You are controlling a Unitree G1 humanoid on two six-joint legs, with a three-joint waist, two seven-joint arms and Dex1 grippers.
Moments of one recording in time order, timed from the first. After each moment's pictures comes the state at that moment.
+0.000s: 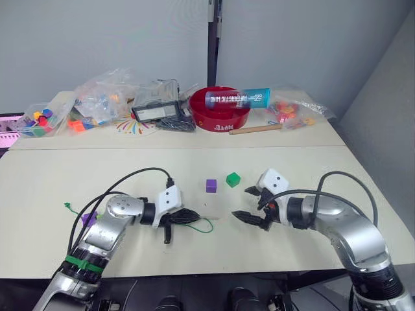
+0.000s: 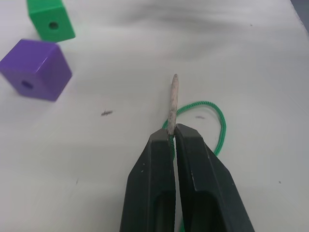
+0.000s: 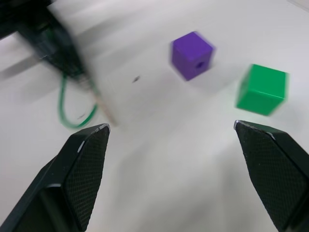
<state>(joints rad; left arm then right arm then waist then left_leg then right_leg) -0.35 0.62 -0.20 0.00 -0.23 0.25 -1.17 -0.30 -0.52 0.07 -0.48 0.26 0.92 0.71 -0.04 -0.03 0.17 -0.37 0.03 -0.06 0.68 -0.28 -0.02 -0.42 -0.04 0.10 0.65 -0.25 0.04</state>
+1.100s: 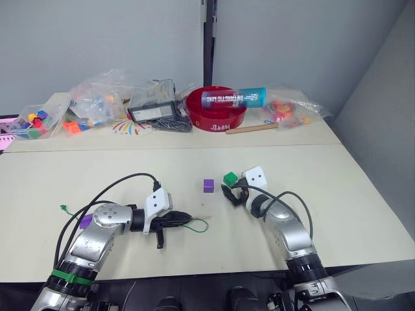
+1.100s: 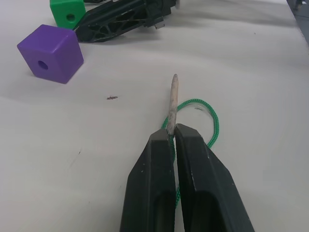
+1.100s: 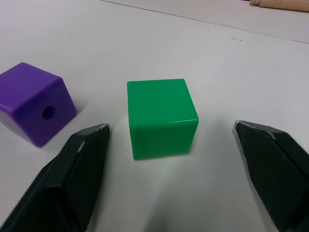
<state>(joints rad) -0.27 0.63 -0.14 -0.05 -0.28 0.26 -1.13 -0.44 -0.16 0.10 0.19 0.07 0.31 0.35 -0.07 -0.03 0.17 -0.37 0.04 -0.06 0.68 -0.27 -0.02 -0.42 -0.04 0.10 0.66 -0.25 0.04</state>
